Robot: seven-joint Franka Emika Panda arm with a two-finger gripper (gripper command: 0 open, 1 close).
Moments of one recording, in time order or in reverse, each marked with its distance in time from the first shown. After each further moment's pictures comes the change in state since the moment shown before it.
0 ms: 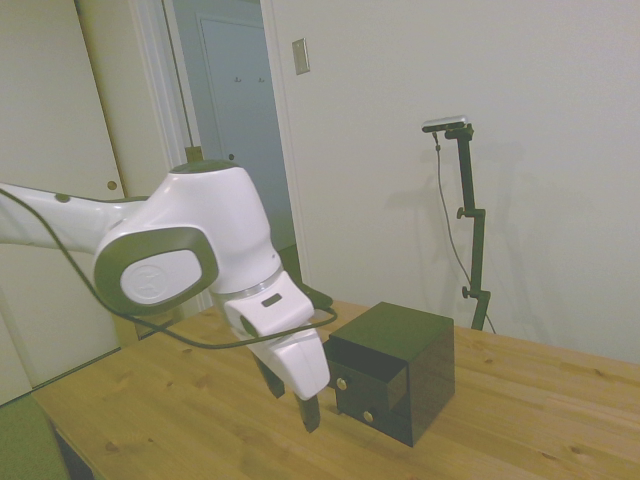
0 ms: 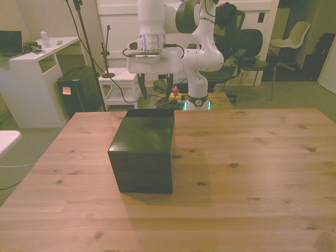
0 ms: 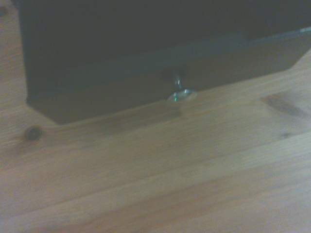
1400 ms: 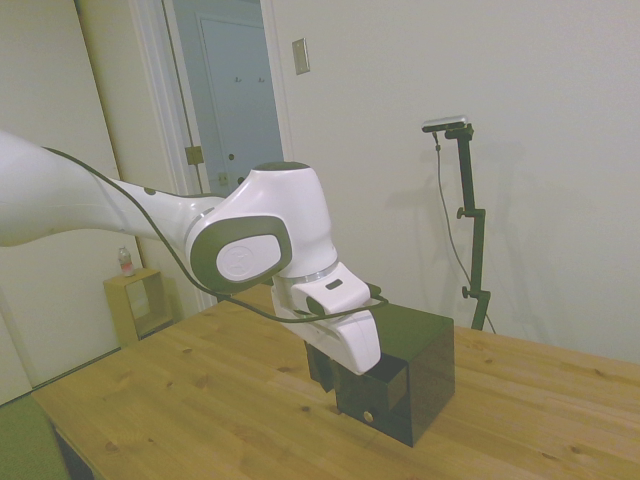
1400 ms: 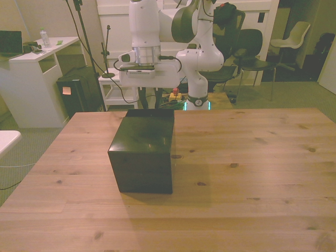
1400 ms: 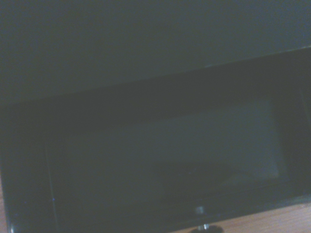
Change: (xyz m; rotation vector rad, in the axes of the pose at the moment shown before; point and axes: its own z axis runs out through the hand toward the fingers) arm 0.042 -0.057 0.026 -0.044 -0.026 -0.023
